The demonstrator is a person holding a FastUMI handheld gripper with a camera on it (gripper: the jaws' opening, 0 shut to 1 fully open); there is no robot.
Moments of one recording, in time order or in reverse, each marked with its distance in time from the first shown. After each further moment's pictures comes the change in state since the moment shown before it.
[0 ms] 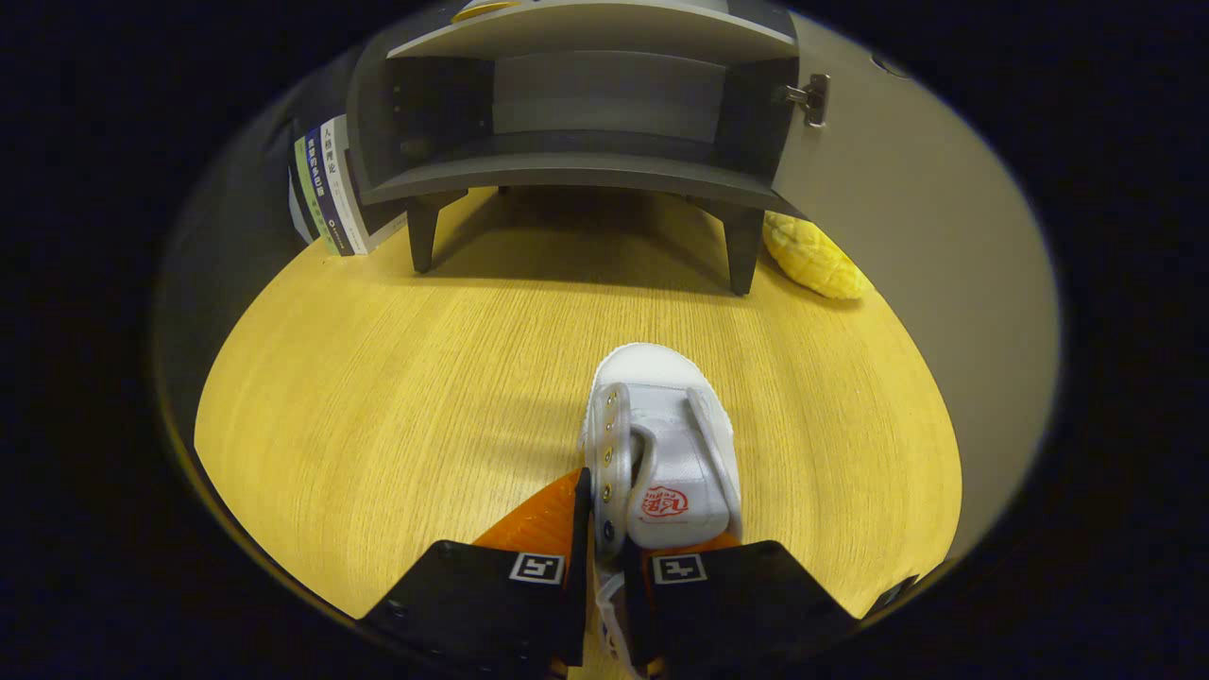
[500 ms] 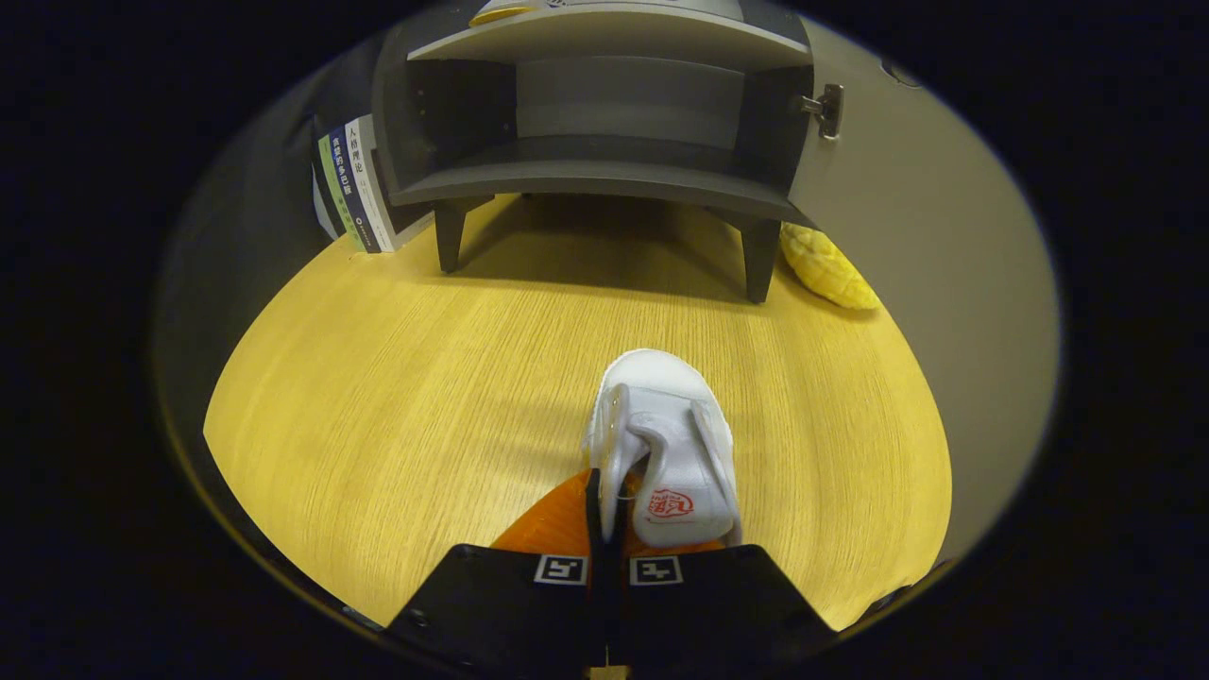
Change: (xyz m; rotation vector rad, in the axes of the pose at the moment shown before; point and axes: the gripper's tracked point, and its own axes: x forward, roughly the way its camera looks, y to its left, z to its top) arm -0.019 0.007 0.002 -0.057 -0.019 0.047
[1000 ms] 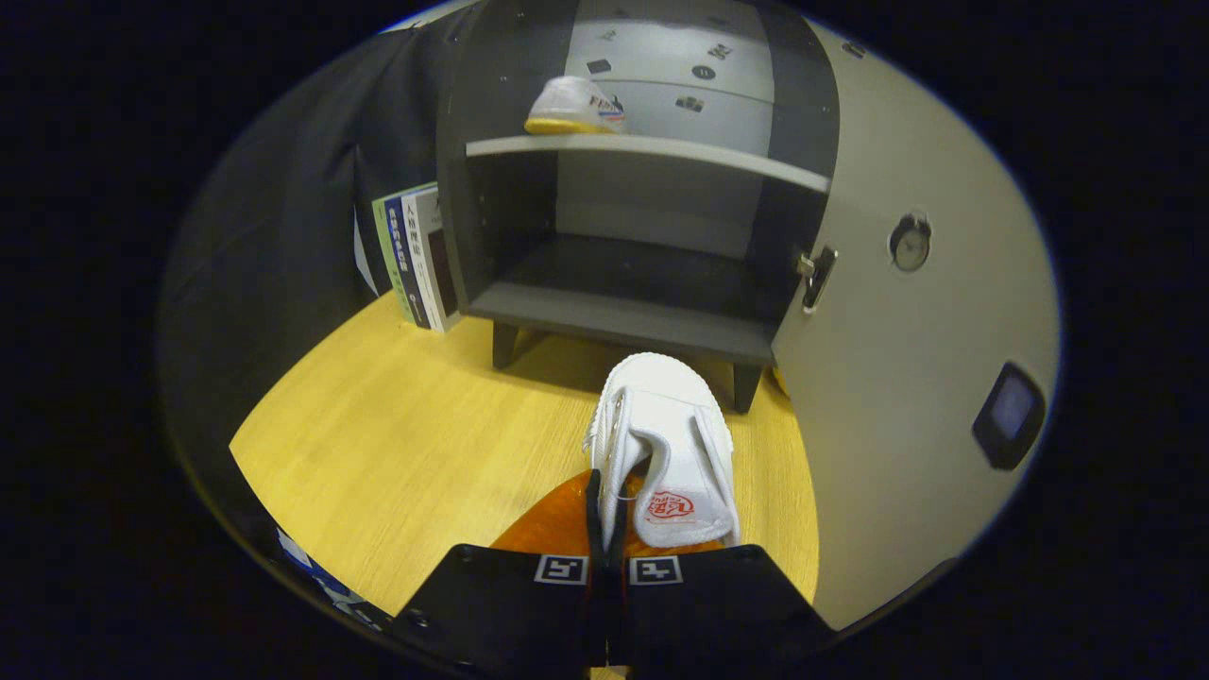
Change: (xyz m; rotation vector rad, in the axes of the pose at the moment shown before) arm -0.098 0.022 0.105 -0.078 -0.244 0.028
